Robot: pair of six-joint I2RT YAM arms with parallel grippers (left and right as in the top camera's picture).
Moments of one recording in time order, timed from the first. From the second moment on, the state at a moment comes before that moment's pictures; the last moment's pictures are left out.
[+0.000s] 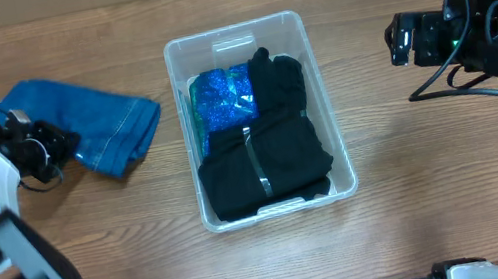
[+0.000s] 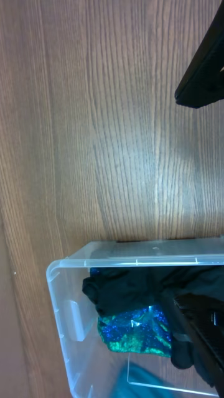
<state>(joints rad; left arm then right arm) 0.48 1.86 1.28 -0.59 0.49 -0.42 -0.03 1.42 1.64 -1.11 -0.14 0.10</state>
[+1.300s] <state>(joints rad) -0.33 1.81 1.89 -1.20 0.08 -0.13 -0.03 1.42 1.64 -1.14 -0.04 0.15</state>
